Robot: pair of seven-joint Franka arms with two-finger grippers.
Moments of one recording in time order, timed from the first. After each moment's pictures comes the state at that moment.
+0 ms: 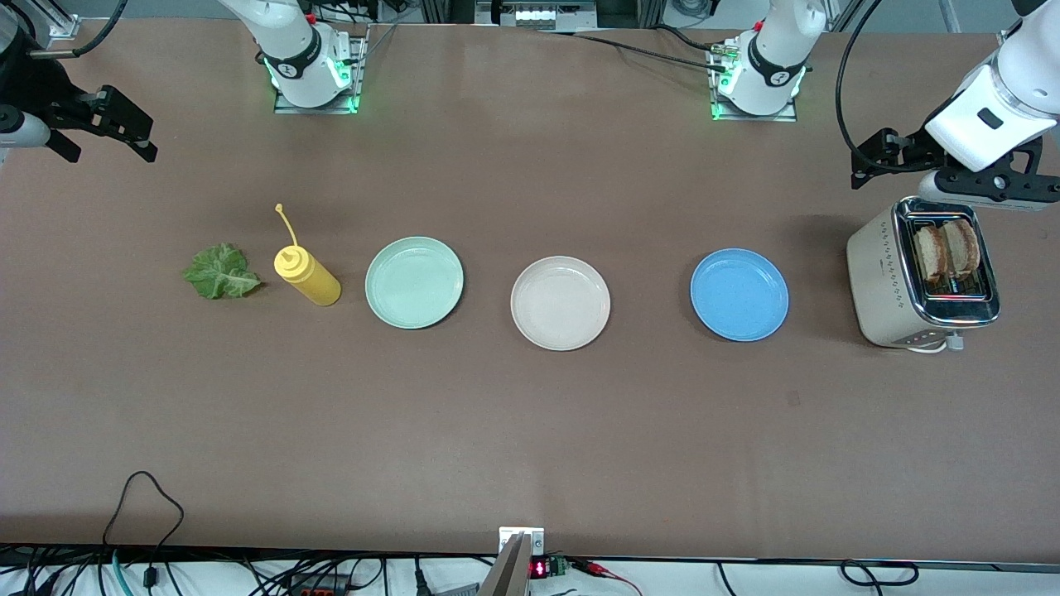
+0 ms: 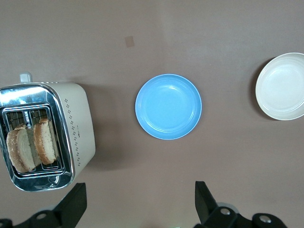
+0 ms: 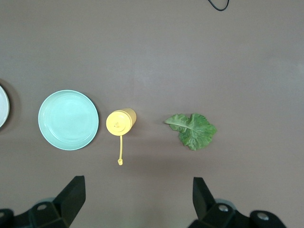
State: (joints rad) left arm -0.06 -0.09 -0.03 -1.72 -0.01 1.57 0.00; right arm 0.04 -0.18 0.02 -1.73 -0.01 1.61 0.03
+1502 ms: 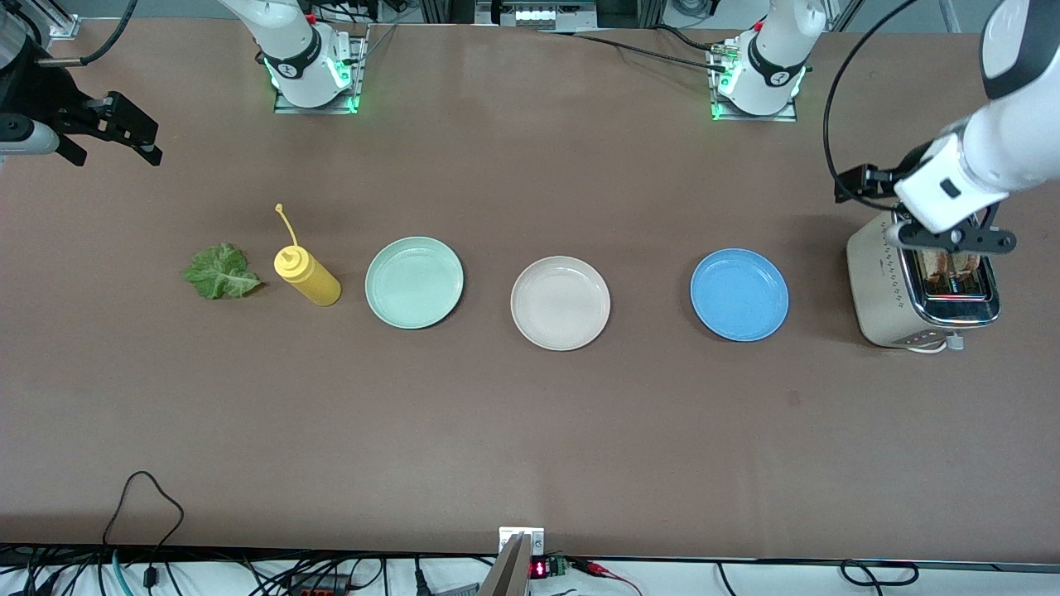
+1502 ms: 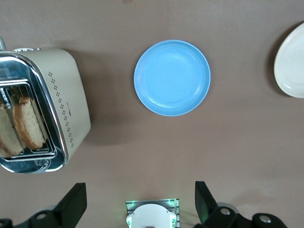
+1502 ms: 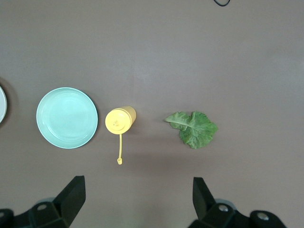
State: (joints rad) left arm -0.05 0.12 -0.03 -1.58 0.00 1.41 -0.01; right arm 0.04 -0.17 0.02 -1.74 -0.01 1.61 0.03
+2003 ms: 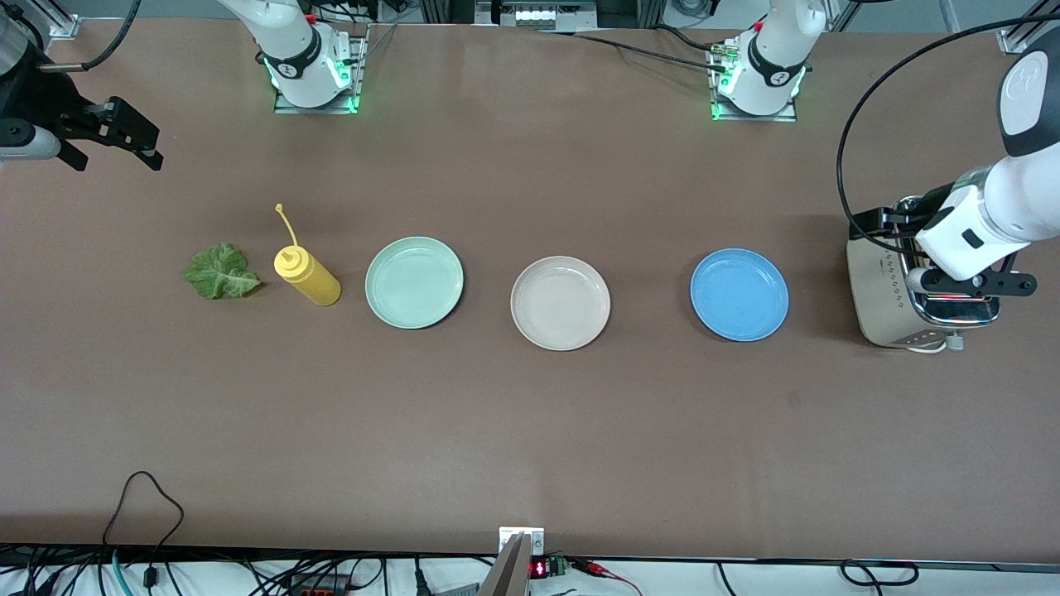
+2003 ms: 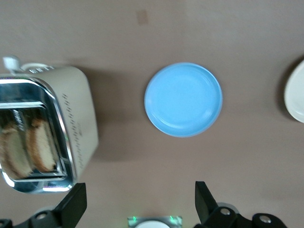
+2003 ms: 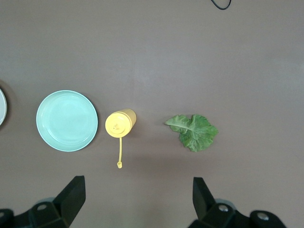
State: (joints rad) left arm -0.01 0.20 -0.02 -1.53 0.04 1.49 -0.01; right arm 0.04 -0.16 0.02 -1.74 -0.01 1.63 0.03
